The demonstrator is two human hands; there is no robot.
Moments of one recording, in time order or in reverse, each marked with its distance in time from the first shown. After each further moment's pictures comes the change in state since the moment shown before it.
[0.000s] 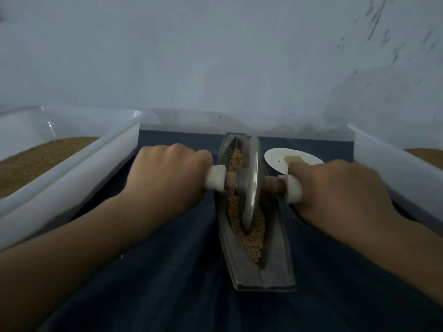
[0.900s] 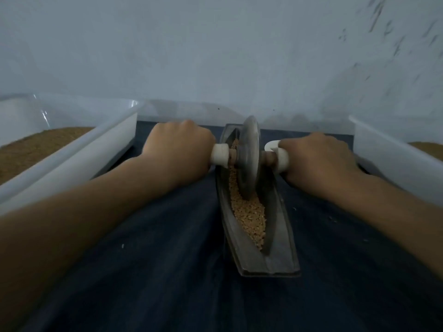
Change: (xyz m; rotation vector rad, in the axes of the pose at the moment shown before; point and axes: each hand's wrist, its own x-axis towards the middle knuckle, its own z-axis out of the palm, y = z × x) left_hand 0.035 -0.003 0.012 -0.041 -0.207 -0.063; right_hand 0.045 0.002 0.014 -0.008 -0.323 0.033
